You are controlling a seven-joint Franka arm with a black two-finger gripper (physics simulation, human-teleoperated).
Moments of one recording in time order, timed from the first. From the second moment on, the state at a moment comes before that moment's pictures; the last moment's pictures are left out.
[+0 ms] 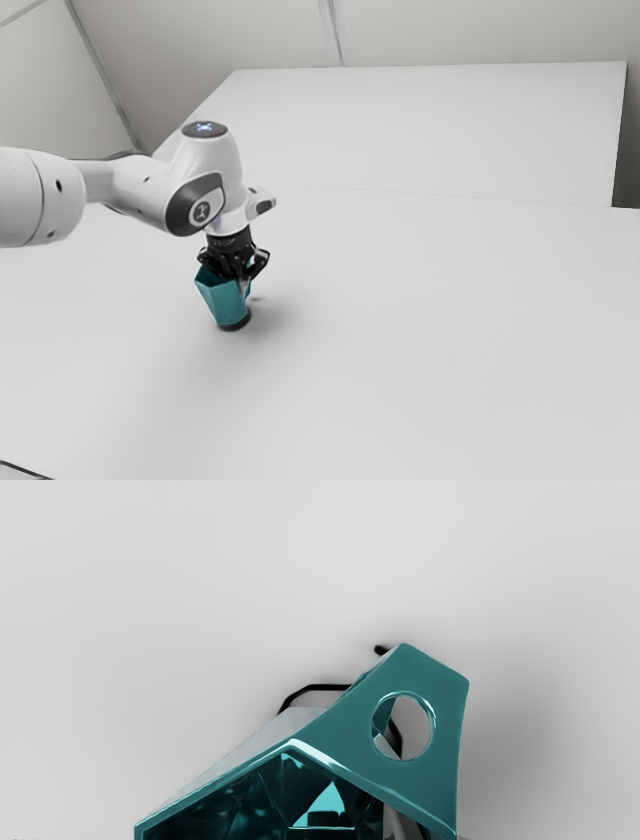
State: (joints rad) arm 0.18 0.11 -0.25 -2.14 0.21 2.19 -0.43
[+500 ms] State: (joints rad) arm 0.18 0.07 -0.25 -2.01 0.16 2.08 -0.51
